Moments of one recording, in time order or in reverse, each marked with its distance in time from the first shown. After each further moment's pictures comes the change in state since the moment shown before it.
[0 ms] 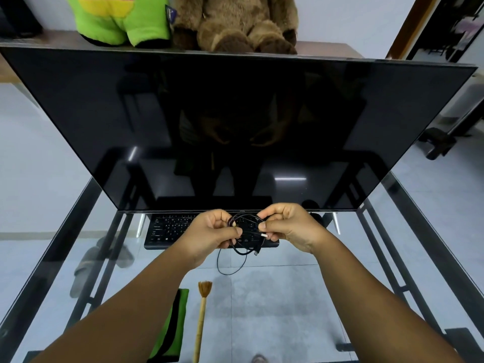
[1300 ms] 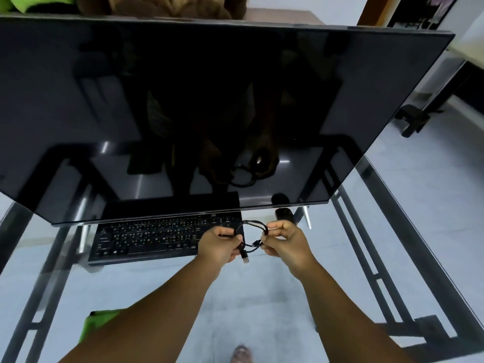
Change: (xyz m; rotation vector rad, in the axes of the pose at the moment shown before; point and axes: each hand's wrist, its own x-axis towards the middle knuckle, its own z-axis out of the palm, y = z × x) left_hand 0.096 -0.066 0.114 -0.037 0.283 -0.314; right_hand 0.010 0.098 -0.078 0.173 0.479 0.099
